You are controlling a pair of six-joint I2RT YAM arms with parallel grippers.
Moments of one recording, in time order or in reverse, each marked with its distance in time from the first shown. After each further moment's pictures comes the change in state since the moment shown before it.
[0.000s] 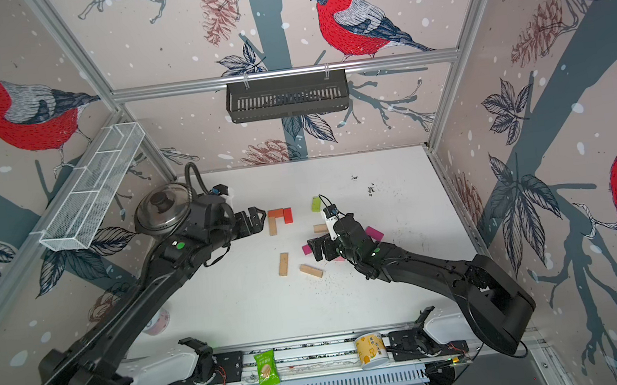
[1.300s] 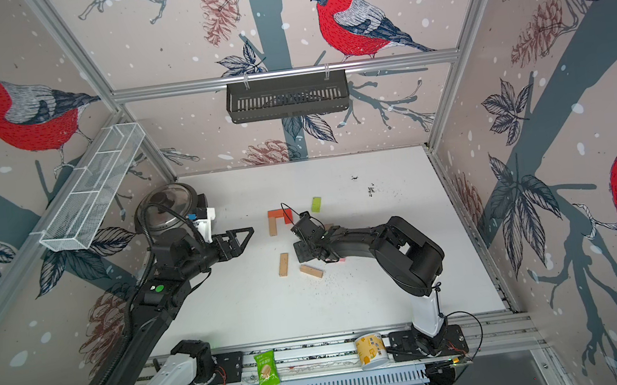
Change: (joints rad) left arm 0.272 -0.264 -0.353 0.292 0.504 0.003; right arm 0.109 0.549 0.445 -0.343 0.181 0.106
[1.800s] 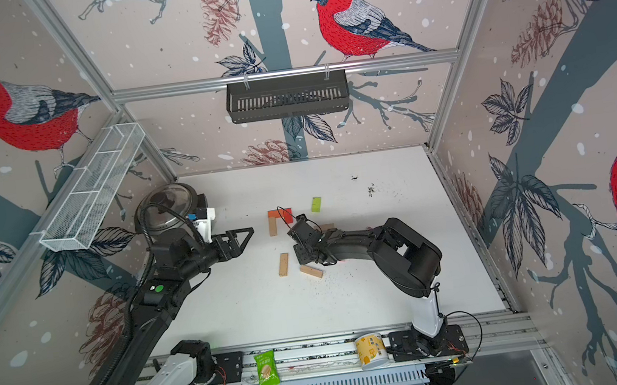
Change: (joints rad) left arm 0.007 -0.001 -0.001 0.000 0.021 -0.002; right arm 0.035 0.005 0.006 -0.005 0.013 0.005
